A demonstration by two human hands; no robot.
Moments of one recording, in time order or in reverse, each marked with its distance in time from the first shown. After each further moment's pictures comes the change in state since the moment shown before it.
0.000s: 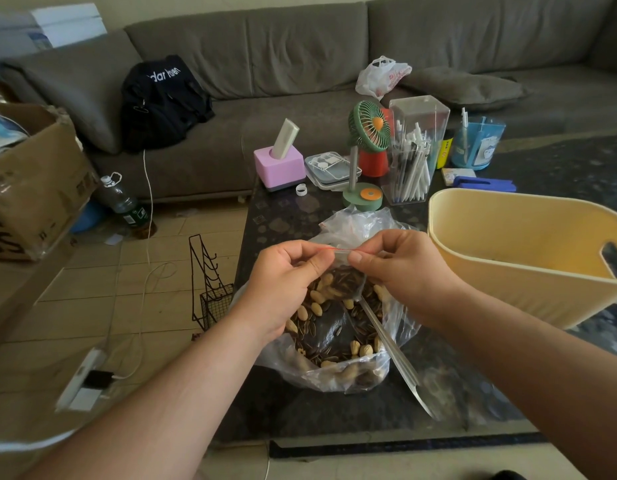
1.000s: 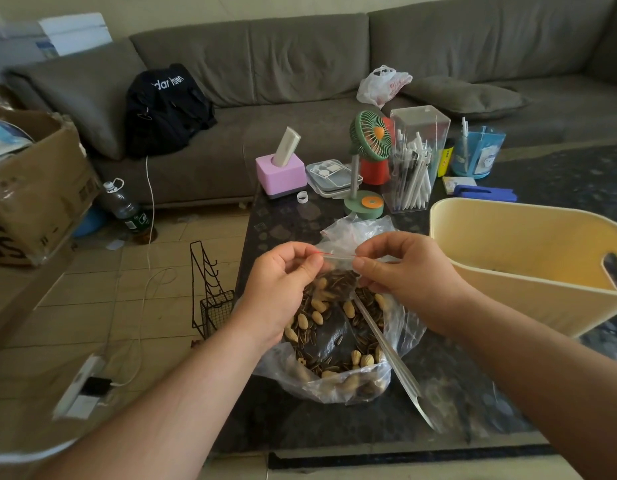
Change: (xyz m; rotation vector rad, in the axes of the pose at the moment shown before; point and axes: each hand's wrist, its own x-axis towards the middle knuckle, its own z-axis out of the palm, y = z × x) left_hand 0.004 -0.001 -0.004 -0.006 0.057 0.049; right_hand -0.004 -0.011 -0.009 -0.035 -0.047 -0.036
